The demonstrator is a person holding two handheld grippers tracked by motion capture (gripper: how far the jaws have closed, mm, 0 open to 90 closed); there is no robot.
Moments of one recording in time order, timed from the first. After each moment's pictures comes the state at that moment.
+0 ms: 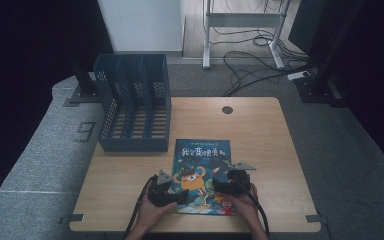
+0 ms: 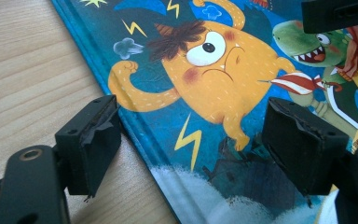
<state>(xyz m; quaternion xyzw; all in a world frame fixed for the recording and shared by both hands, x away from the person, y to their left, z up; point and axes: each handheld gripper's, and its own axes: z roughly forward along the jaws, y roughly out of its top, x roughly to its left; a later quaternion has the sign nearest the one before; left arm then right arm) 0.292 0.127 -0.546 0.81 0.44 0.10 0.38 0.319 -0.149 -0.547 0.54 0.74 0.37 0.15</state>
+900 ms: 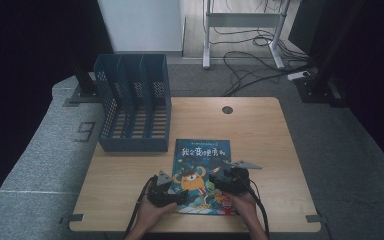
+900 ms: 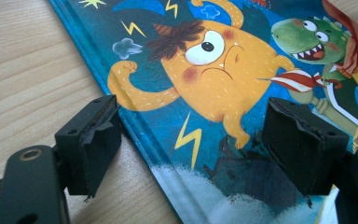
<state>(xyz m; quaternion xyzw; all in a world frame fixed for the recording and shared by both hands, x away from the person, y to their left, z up) 0.291 0.128 -0.547 0.81 0.43 0.11 0.38 0.315 -0.151 -0.529 0.54 0.71 0.45 0.09</state>
